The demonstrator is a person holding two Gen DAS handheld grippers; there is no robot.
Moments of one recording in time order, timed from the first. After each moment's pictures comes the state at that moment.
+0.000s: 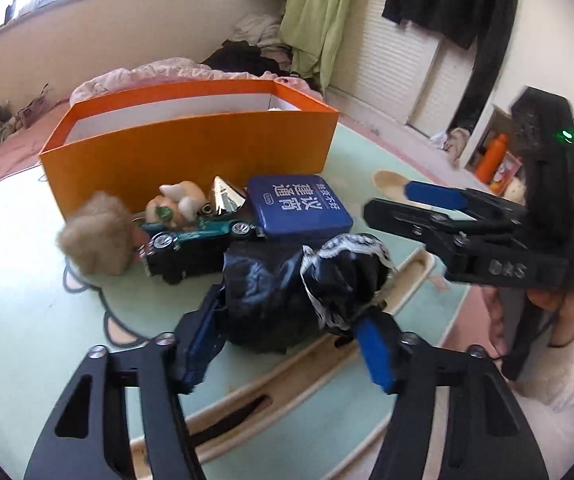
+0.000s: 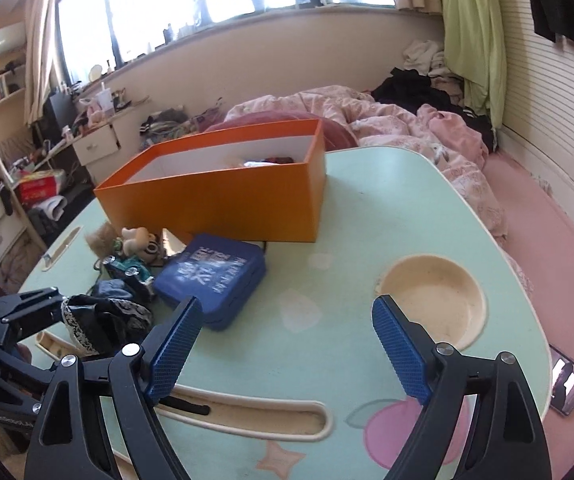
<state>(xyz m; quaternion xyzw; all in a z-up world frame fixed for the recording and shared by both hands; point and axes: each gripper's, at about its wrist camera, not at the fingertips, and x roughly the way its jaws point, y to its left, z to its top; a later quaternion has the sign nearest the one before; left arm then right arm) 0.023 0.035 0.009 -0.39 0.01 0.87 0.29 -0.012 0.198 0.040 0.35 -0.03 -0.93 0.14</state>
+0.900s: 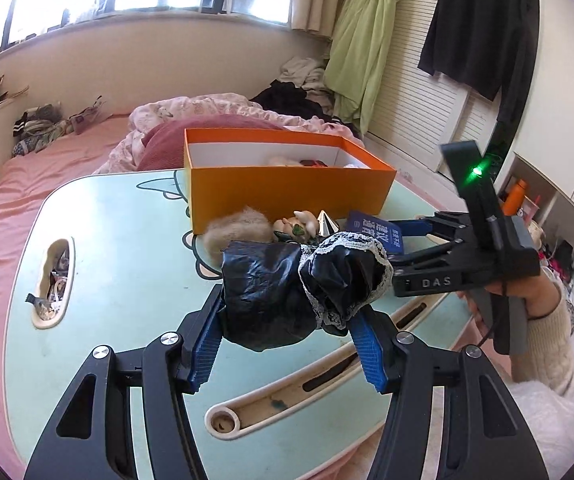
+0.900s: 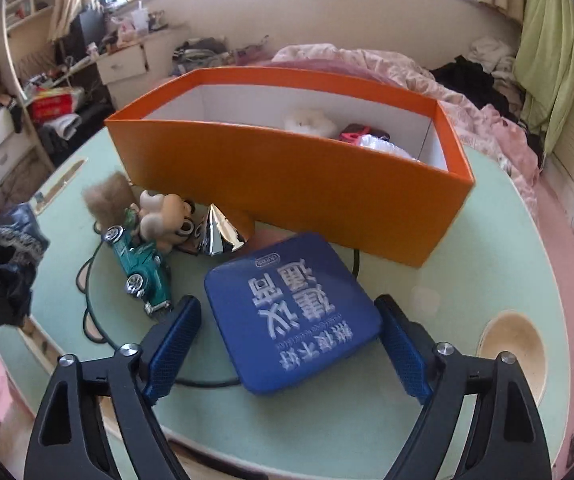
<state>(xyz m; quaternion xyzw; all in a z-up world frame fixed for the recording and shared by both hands) 0.051 -0.050 0.036 -0.34 -0.03 0.91 0.22 -0.053 0.136 0.018 0.41 0.09 -0.89 0.19</state>
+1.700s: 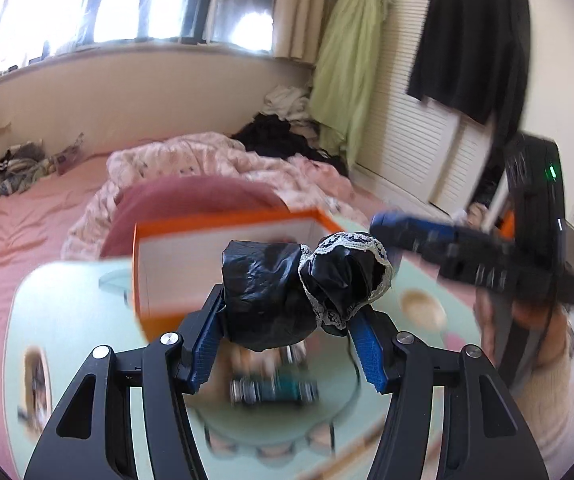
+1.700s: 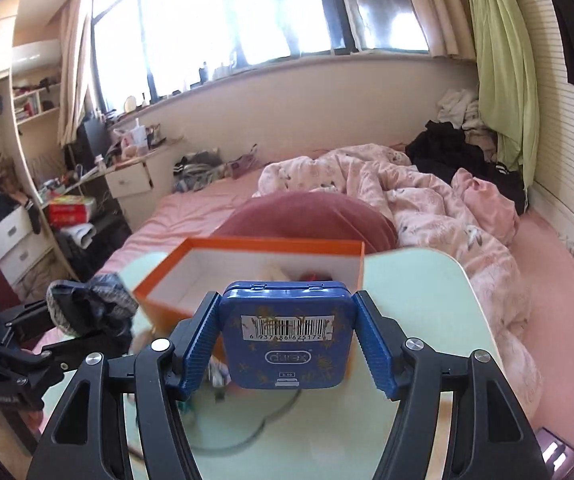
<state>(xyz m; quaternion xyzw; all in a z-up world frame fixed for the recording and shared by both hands) -0.025 0.010 0.098 -0.28 -0.03 0.93 0.23 -0.076 0.186 0.118 0.28 -0.04 -0.94 0.18</state>
